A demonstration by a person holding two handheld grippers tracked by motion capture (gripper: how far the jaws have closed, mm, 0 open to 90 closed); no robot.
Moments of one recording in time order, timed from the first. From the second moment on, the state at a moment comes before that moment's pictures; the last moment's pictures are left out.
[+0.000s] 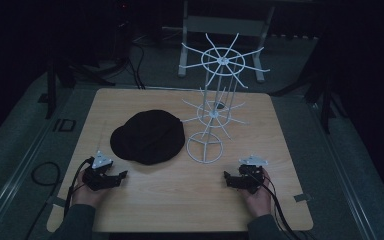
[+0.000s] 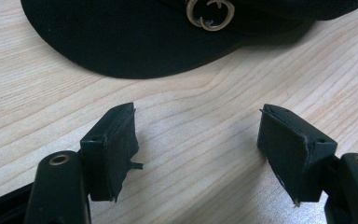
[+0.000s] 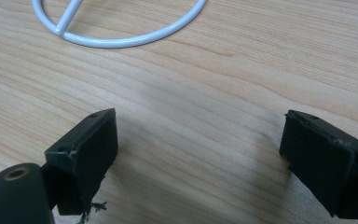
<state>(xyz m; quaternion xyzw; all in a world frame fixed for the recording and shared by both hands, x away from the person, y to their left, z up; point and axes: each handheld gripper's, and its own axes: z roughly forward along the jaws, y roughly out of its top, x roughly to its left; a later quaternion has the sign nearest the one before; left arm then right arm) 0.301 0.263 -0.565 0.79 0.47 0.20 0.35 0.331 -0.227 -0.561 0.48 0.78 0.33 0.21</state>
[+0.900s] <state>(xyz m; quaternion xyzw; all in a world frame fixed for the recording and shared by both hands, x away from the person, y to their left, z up) 0.307 0.266 -0.560 0.80 0.47 0.19 0.33 0.331 -0.226 -0.561 0.49 0.78 0.33 0.21</state>
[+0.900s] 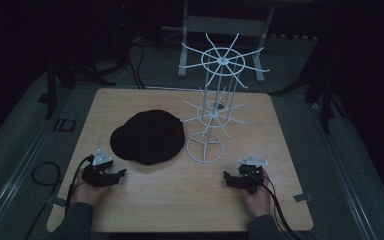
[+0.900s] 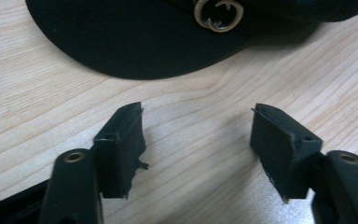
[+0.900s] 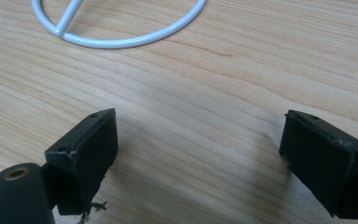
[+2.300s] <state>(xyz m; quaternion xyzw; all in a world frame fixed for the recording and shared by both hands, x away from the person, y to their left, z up) 0.333 0.267 -0.472 0.86 0.37 0.19 0.31 0.331 -0.225 -0.561 0.49 0.78 0.33 0.21</state>
